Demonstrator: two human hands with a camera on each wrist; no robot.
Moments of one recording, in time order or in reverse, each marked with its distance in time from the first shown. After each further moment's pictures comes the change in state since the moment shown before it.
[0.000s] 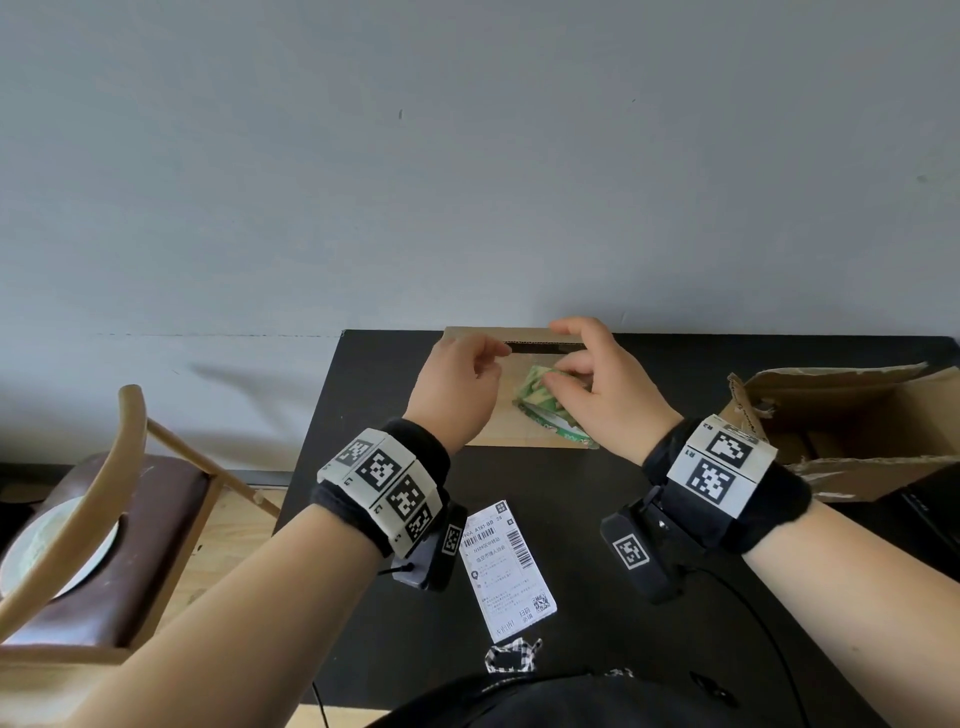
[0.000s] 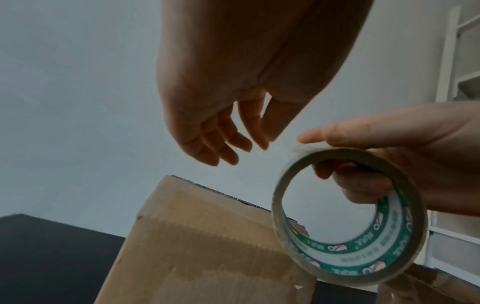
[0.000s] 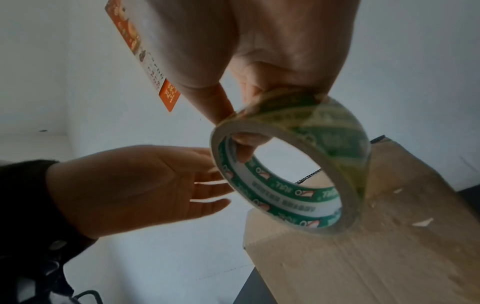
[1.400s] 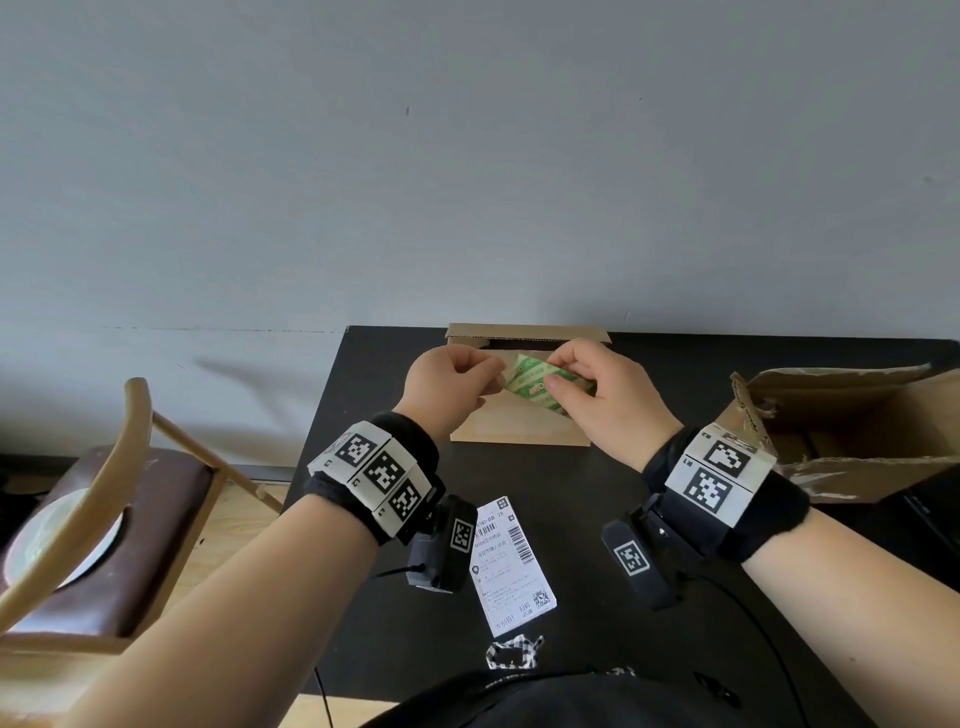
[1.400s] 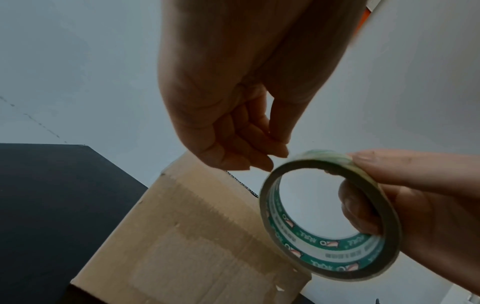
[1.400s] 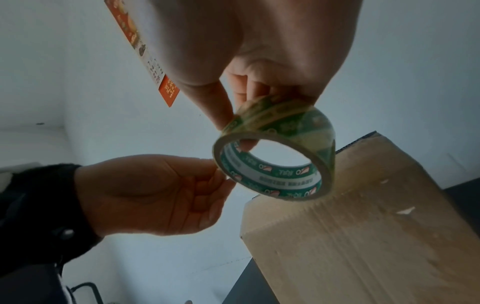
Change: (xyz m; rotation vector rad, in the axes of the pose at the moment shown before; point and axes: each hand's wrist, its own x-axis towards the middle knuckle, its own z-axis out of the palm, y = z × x) left_hand -0.002 -0.011 -0.003 -0.404 -0.043 -0.245; right_hand -0.006 0.005 0.004 -0.113 0.045 -0.089
